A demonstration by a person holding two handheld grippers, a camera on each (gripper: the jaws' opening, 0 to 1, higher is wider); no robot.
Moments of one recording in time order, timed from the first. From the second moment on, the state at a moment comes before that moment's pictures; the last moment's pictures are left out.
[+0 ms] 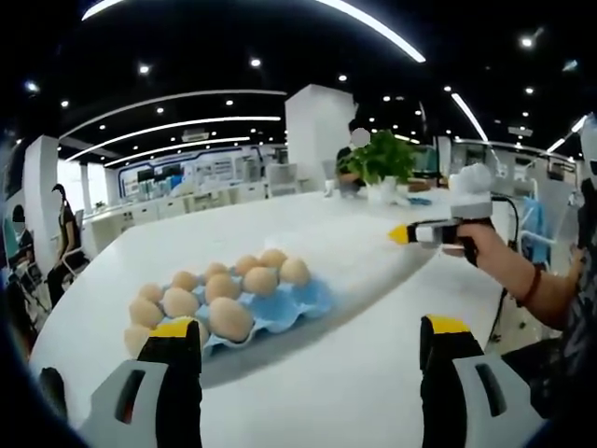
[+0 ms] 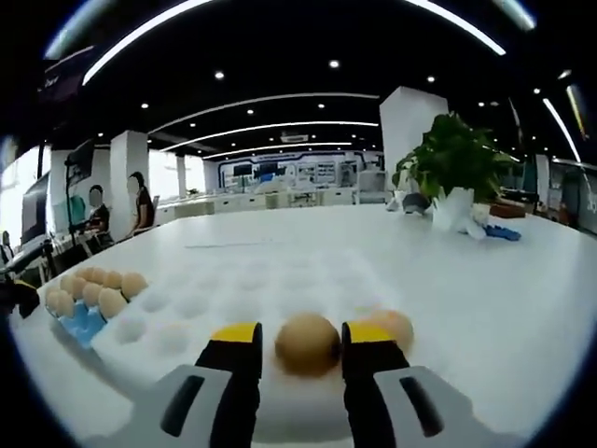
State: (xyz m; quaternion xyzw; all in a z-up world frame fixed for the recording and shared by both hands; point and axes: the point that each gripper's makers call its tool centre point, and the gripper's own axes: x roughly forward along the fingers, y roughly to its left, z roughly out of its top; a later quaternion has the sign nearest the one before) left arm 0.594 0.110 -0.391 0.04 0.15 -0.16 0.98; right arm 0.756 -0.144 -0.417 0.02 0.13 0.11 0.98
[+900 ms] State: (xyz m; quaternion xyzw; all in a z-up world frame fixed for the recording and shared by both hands) left arm 0.594 0.123 -0.390 0.04 0.14 -0.15 0.98; right arm 0.758 -0.149 -0.416 0.00 0.14 0.10 0.98
